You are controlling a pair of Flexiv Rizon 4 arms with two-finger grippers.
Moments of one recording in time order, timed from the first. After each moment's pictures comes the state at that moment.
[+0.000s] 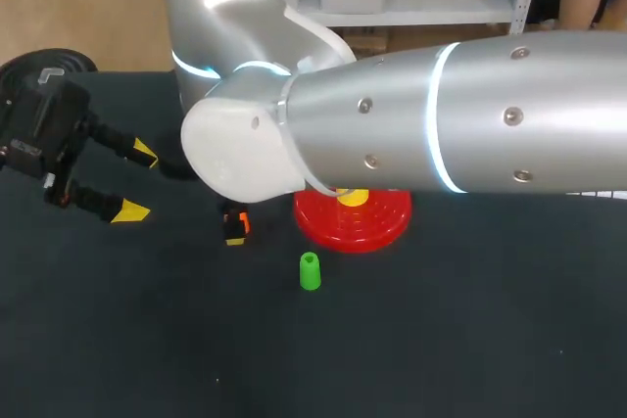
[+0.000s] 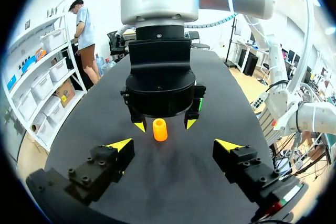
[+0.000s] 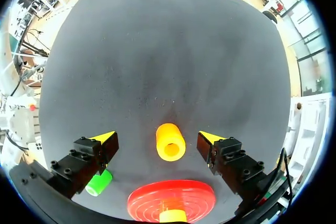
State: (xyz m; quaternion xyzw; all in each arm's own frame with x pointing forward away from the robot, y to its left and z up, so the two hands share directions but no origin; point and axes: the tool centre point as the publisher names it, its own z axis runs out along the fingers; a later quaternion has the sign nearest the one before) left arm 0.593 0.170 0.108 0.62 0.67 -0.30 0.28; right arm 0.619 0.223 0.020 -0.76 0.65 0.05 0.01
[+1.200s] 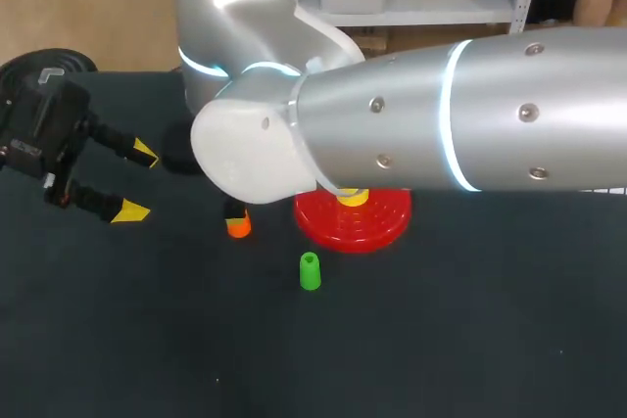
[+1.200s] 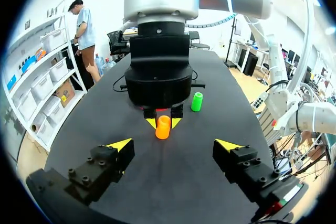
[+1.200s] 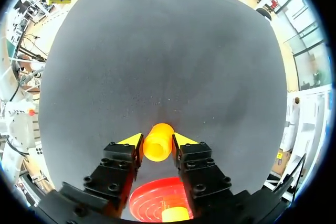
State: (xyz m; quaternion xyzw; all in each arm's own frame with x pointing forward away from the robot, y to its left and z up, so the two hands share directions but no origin) left arm 0.593 0.170 0.108 0.62 0.67 -0.30 0.28; right arm 0.623 0.220 0.027 -0.74 0.67 0.05 0.03
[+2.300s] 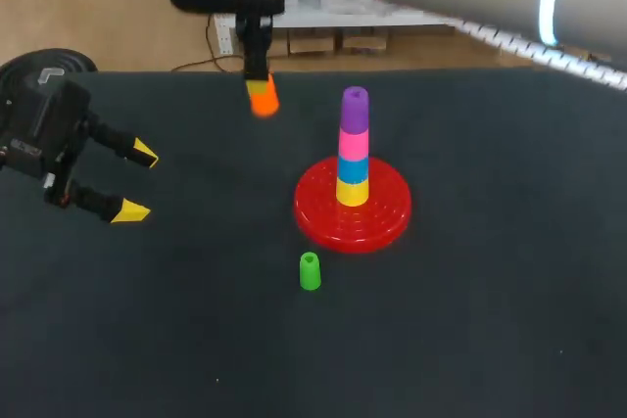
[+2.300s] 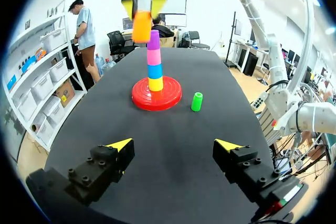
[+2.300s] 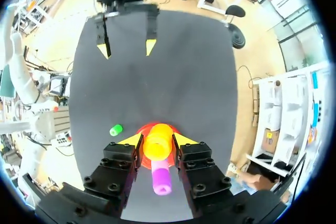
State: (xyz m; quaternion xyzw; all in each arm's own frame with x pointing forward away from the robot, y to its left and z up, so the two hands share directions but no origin) left arm 0.593 0.170 0.108 0.62 0.67 -0.30 0.28; right arm 0.668 0.166 0.233 -0.70 0.71 0.02 0.04
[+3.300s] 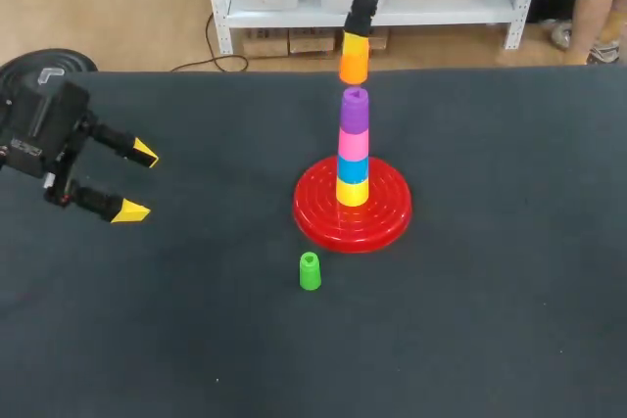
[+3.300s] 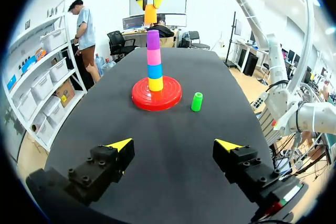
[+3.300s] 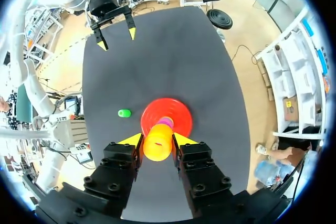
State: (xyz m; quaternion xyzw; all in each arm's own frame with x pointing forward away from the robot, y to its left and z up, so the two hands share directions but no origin) left arm 0.593 0.170 0.108 0.62 0.67 -0.30 0.28; right arm 0.680 0.057 0.250 -0.61 0.78 0.12 0.03
